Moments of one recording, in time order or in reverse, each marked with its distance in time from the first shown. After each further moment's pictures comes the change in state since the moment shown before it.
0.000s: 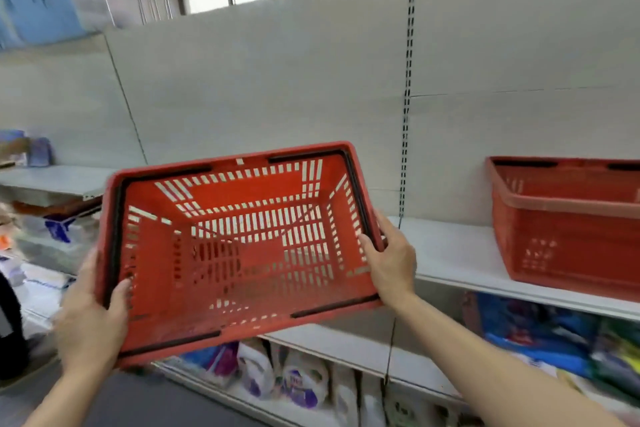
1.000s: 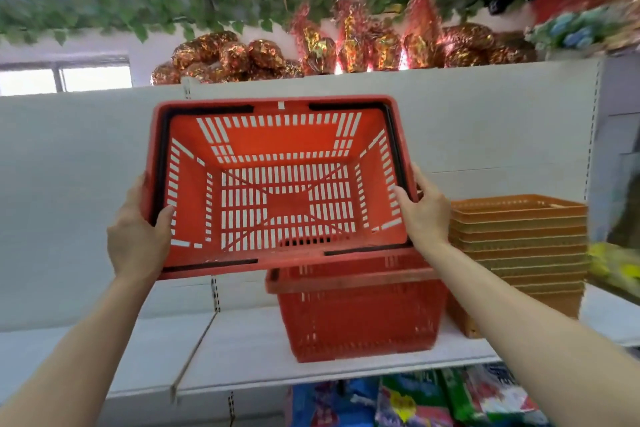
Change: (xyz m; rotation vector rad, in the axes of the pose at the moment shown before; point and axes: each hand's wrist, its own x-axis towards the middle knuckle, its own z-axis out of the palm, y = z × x) left_hand -0.073 0.471 0.209 -0.432 -0.109 0.365; right_hand 0.185 0.067 -0.460 -0.292 0.567 -0.169
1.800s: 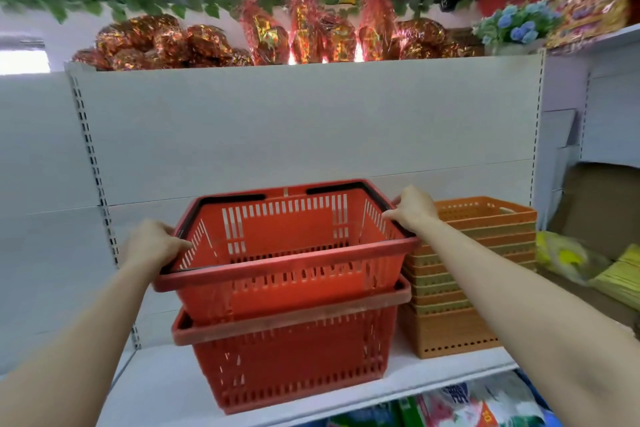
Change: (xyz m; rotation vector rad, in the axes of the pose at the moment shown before) left_hand 0.029 0.039 0.193 0.270 -0.565 -0.304; right_hand 0.118 0.127 -0.026 -0.559 -0.429 0.337
